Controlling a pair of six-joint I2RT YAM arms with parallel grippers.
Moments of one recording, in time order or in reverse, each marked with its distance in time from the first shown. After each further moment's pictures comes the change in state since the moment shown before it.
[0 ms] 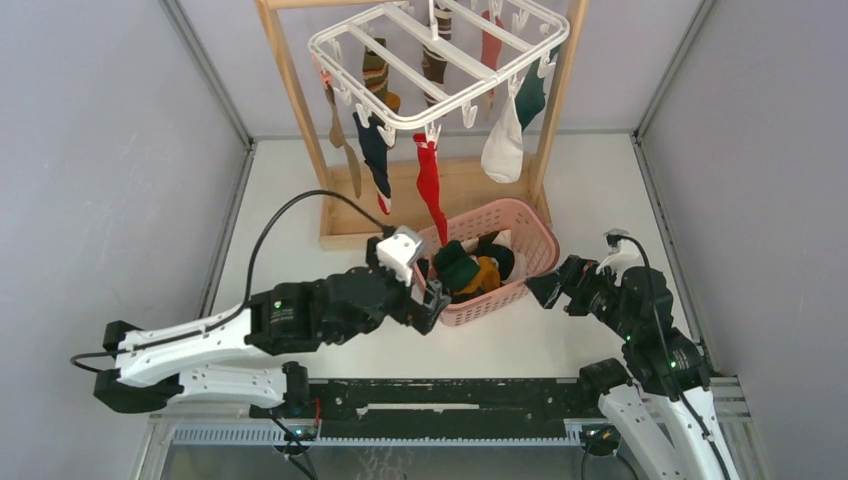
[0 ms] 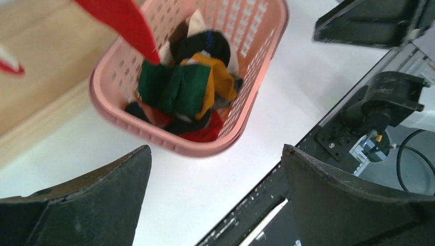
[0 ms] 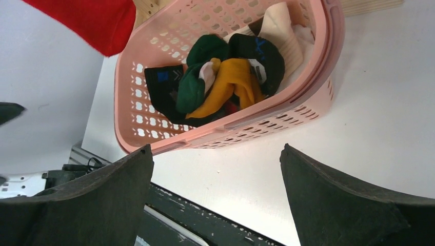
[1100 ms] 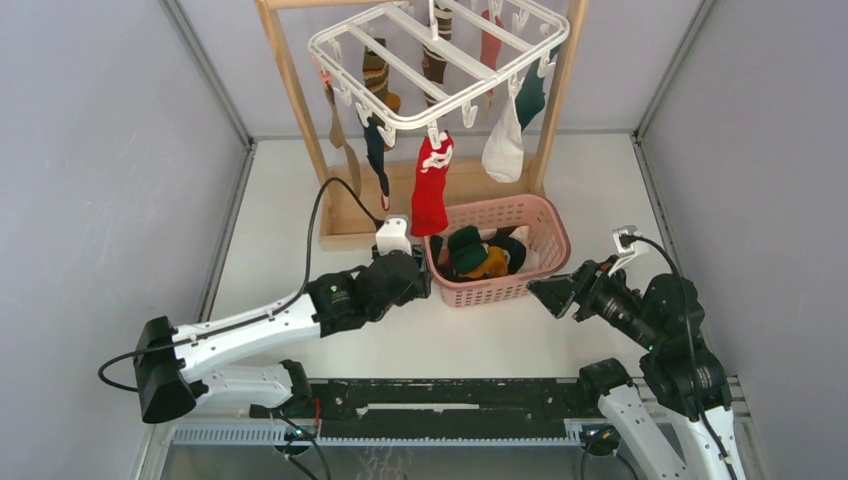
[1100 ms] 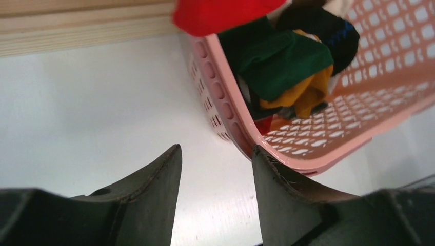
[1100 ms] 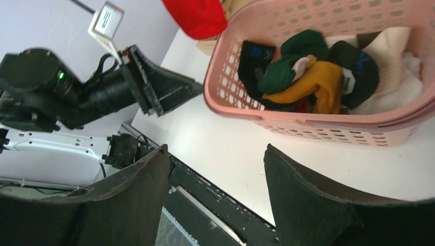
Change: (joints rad) left arm 0.248 0.118 -0.283 0.140 -0.063 -0.404; right arm 0.003 -0.037 0.130 0.011 -0.180 0.012
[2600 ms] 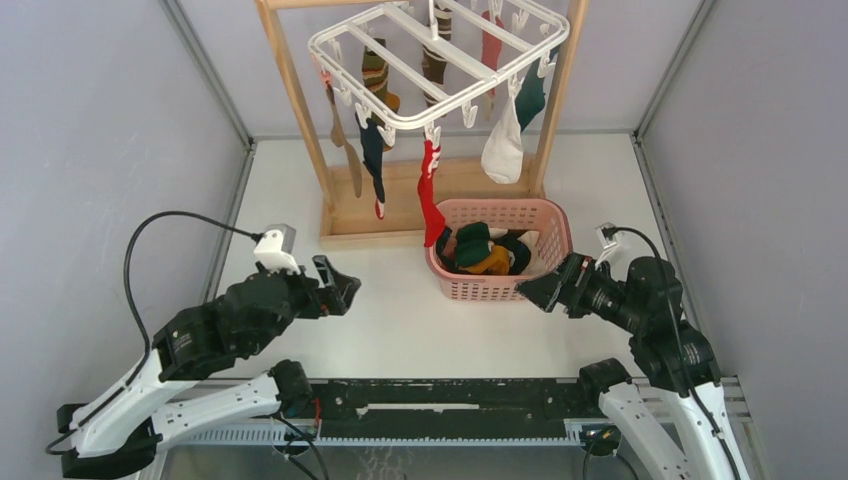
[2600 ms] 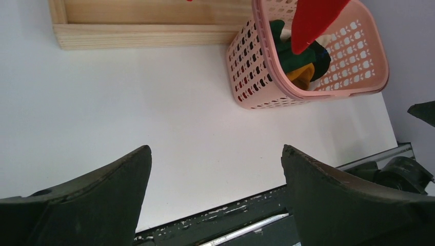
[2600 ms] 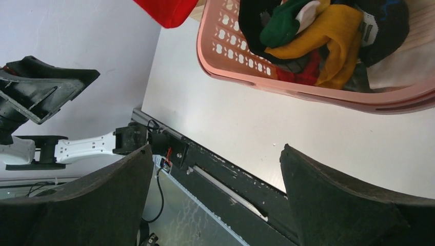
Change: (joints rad) left arm 0.066 -0.548 0.128 -0.513 0.017 0.000; right arm 0.000 0.095 -0.008 -0.076 -0.046 0.102
